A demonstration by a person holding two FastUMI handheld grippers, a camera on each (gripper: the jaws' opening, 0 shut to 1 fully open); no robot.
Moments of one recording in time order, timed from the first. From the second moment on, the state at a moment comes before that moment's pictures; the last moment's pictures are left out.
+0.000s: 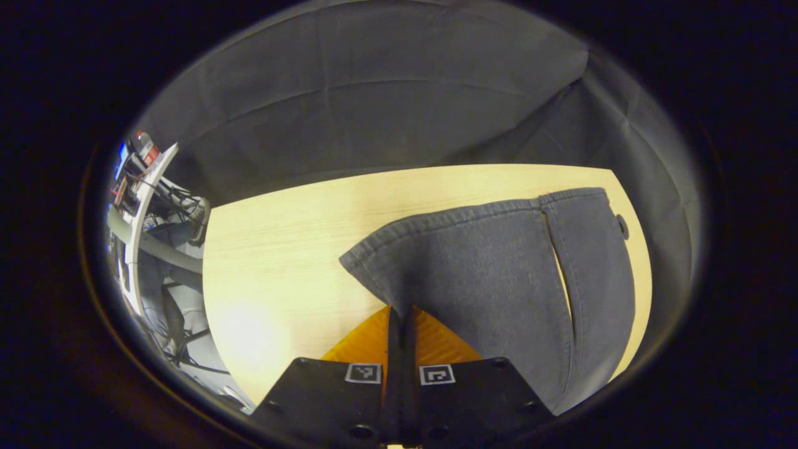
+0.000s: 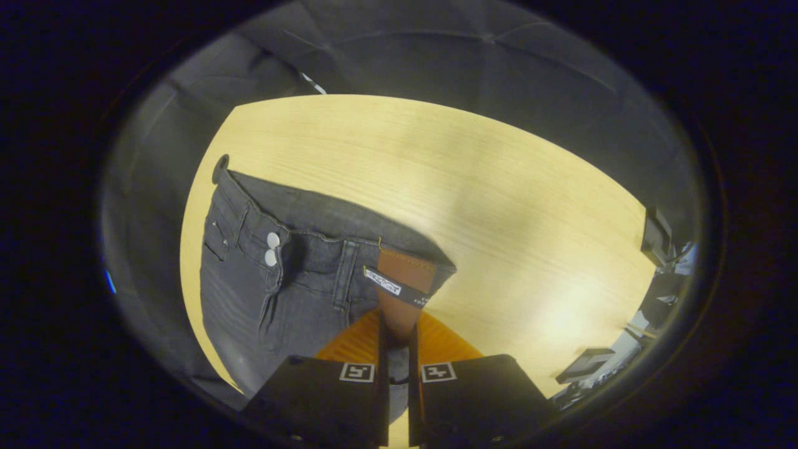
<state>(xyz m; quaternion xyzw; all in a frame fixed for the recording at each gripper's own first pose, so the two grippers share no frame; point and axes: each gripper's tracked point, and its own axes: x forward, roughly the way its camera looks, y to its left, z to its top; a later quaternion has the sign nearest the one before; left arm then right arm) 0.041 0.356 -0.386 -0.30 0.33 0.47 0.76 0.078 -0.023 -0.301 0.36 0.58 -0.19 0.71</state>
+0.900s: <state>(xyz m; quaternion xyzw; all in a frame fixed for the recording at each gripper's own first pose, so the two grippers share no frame) -0.092 0.341 -0.302 -0.40 0.28 0.41 0.77 0.092 -0.047 -0.219 0.45 0.56 -0.13 0.68</state>
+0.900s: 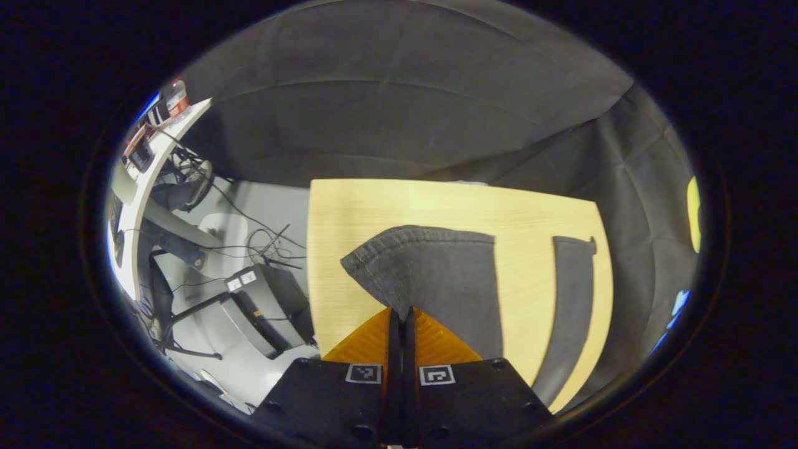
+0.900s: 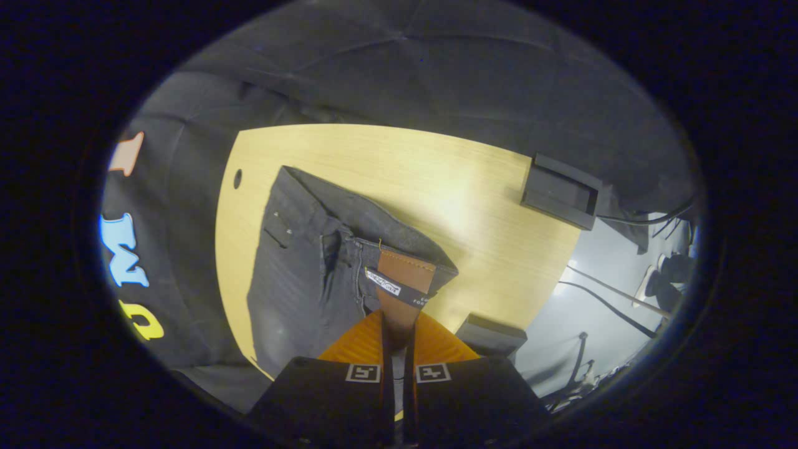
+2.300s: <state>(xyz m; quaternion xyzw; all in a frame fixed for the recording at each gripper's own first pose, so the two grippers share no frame) 0.348 0.245 -0.207 -0.18 0.37 0.32 0.86 0.349 -0.040 -0.164 0.59 0.40 -0.14 0.69</state>
